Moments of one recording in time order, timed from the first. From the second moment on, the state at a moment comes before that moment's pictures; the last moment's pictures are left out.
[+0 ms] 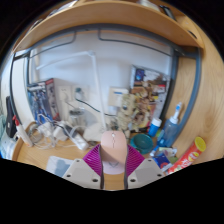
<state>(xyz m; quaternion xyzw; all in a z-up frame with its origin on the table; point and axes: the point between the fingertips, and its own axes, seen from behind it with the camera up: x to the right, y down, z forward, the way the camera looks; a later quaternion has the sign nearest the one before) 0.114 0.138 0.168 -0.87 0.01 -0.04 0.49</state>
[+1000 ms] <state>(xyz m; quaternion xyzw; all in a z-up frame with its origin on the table) -0.044 0.059 0.035 -0.93 0.00 -0.02 0.36</state>
